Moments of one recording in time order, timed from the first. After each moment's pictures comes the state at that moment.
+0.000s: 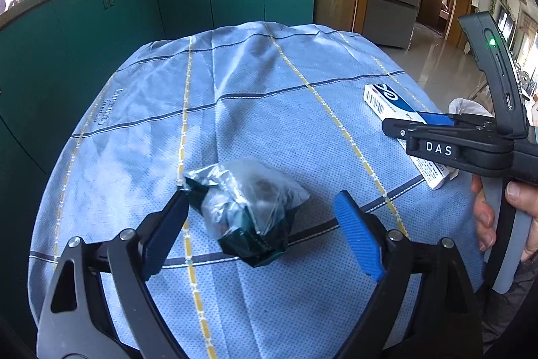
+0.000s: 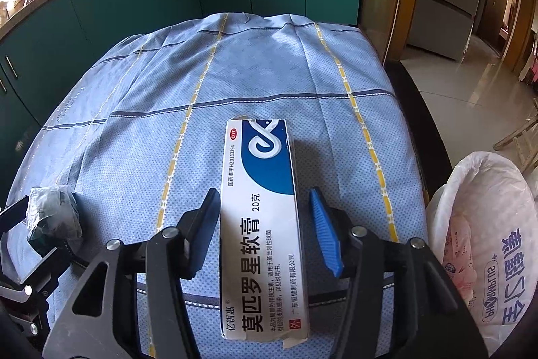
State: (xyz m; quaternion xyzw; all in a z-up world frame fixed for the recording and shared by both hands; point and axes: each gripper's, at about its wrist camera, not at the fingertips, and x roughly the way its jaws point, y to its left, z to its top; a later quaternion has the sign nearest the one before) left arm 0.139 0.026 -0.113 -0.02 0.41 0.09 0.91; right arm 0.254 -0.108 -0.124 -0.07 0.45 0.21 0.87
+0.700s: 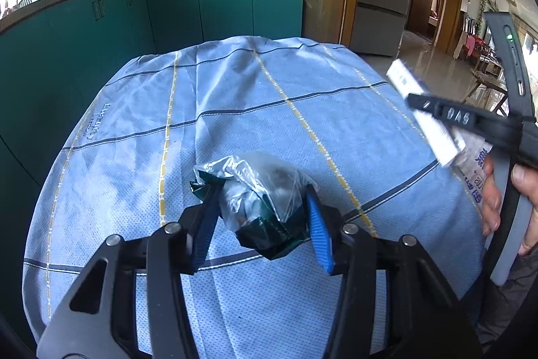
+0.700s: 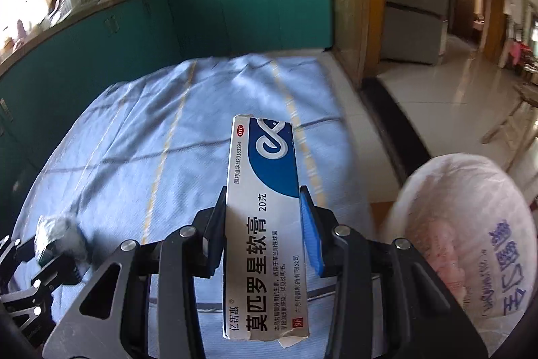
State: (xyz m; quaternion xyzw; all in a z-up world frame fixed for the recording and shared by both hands) left arm 0.136 0.012 -0.102 -0.02 0.38 0.07 0.92; right arm 0.254 -0.159 -0.092 -0.01 0.38 0.16 0.91
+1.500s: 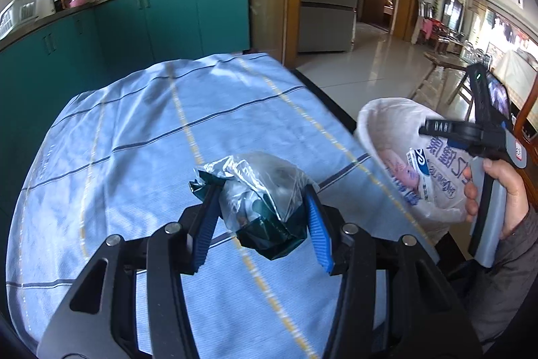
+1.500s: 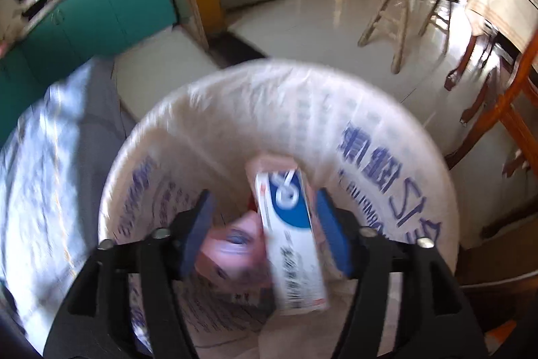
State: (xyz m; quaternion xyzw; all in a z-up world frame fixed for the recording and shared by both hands) left arm 0.156 -0.087 -0.084 0.01 0.37 -0.02 0.93; right arm 0.270 -0.356 -0.128 0.11 0.45 -0.12 0.88
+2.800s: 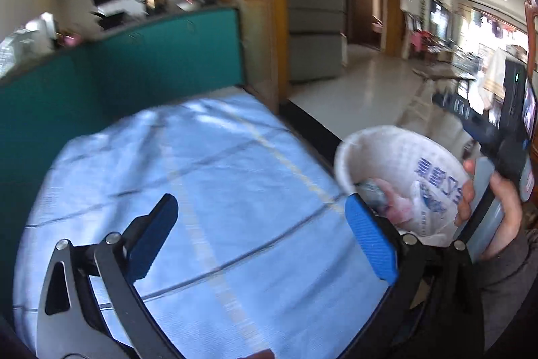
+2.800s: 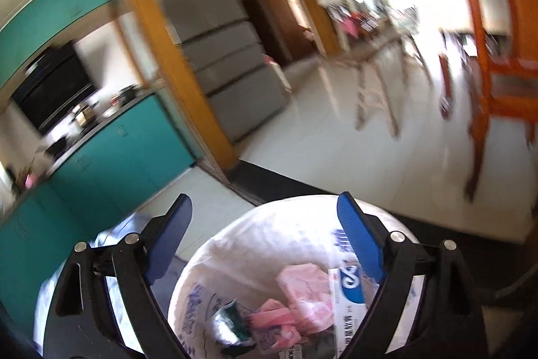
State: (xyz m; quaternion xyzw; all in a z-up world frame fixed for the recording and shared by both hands) left arm 0.131 -0.105 -0.052 0.04 0.28 -0.01 0.96; right arm 0.206 -0.377 -0.064 0.21 0.18 -0.12 0.95
